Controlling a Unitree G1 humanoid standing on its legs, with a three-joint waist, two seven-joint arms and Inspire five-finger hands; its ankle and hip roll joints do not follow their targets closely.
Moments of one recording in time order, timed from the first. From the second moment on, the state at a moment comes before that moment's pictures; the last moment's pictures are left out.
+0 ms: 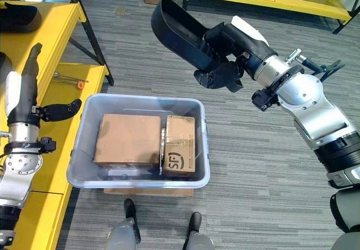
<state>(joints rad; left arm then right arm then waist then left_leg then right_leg) -0.30 0.84 0.02 0.12 0.27 -0.16 0.36 -0.90 -1.11 0.52 0.16 0.49 -0.09 0.18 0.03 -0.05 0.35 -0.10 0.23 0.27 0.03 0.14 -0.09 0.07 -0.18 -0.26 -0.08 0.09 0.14</state>
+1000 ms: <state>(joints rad) -0.49 1.13 -0.31 0.12 0.65 -0.25 0.42 -0.77 -1.07 0.53 -0.05 0.63 -0.11 0.30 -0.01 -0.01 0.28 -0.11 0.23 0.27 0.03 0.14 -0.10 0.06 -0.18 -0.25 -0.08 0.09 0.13</state>
